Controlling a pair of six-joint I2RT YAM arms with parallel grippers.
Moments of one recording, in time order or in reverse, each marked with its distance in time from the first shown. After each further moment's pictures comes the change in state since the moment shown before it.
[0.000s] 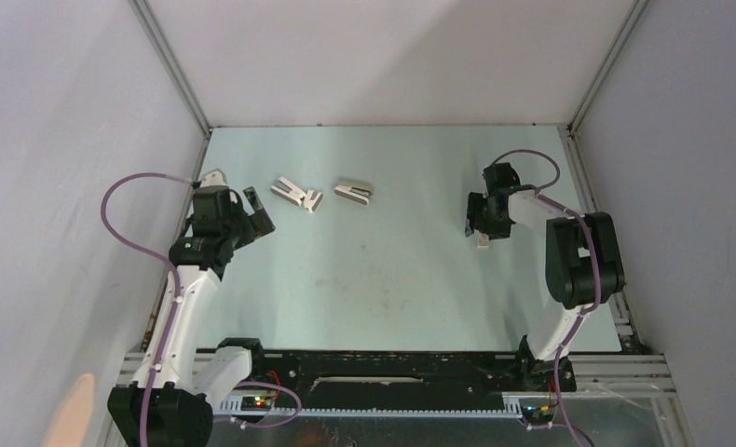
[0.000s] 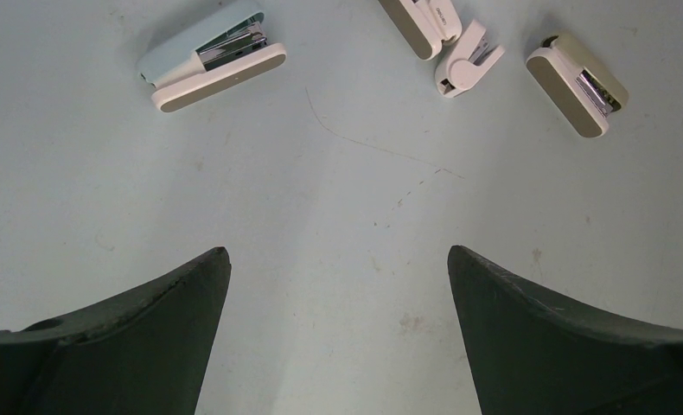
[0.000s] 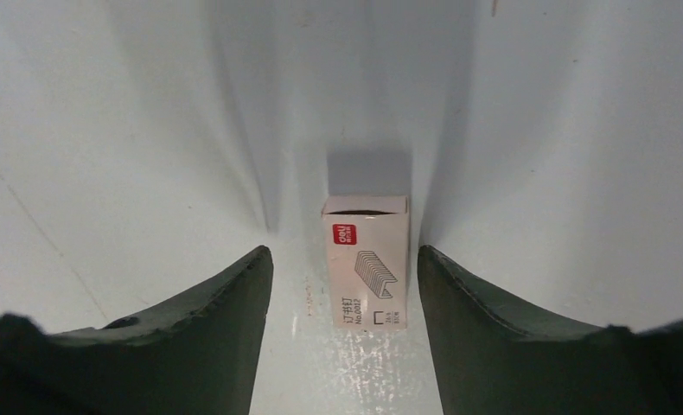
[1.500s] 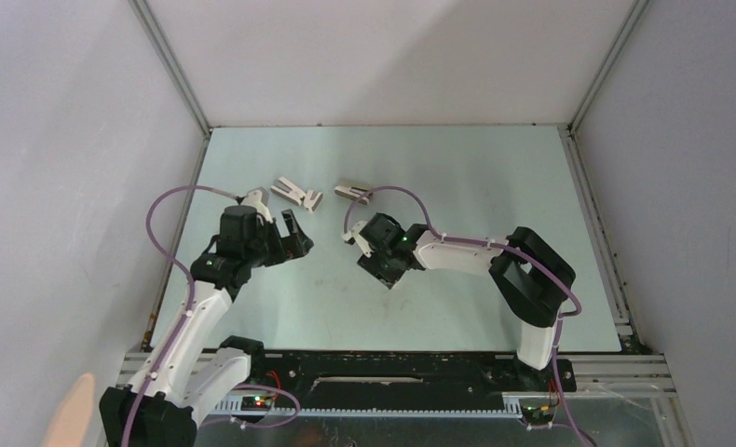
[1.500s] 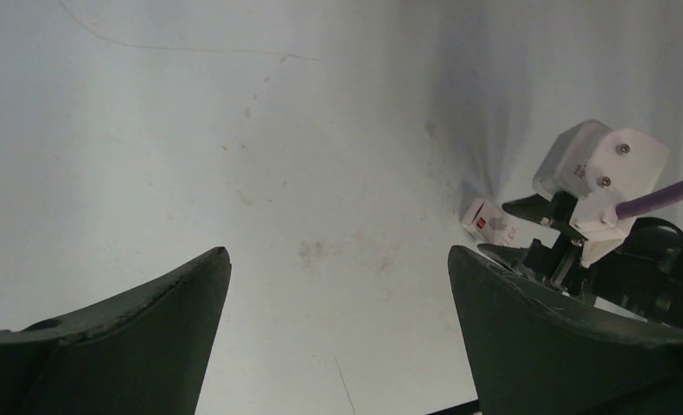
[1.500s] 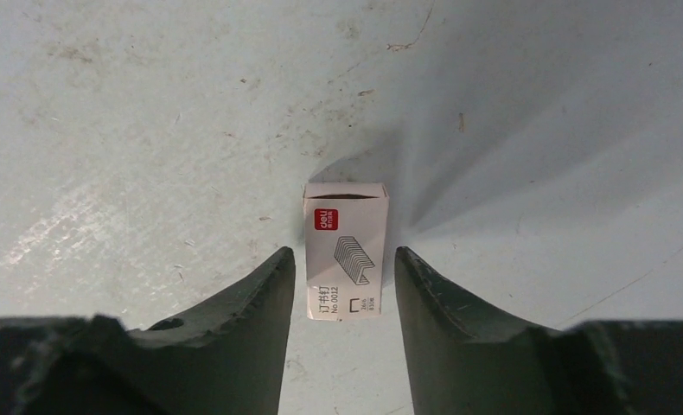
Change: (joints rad) left arm -0.176 -0.079 -0.186 0.114 0.249 -0.043; right arm 0.772 0.072 0.099 0.003 0.051 -0.341
